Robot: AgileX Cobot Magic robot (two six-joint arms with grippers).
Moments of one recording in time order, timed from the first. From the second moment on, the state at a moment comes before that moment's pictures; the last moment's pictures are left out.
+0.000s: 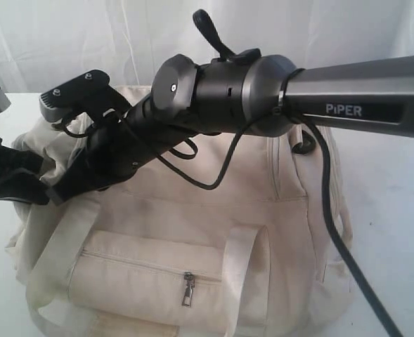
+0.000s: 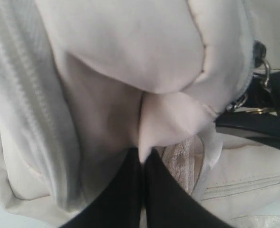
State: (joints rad) left arm -0.02 1.43 -0.88 -0.73 0.86 0.64; right arm 0.96 1.98 -1.52 0.66 0.49 -0.70
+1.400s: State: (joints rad) left arm -0.02 1.43 -0.88 -0.73 0.86 0.64; right arm 0.96 1.98 -1.52 0.57 0.54 -0.70
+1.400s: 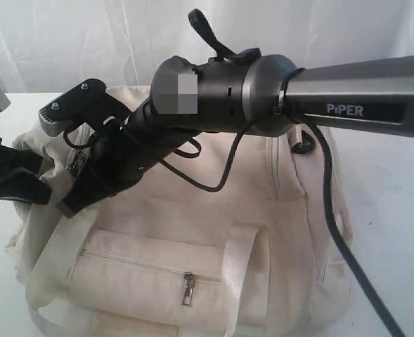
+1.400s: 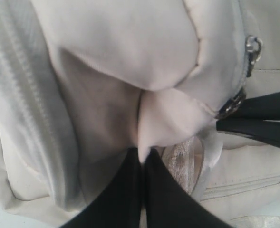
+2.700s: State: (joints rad) left arm -0.02 1.43 -0.88 -0.76 0.87 0.64; right arm 0.80 2.30 -2.10 0.42 0.29 -0.52
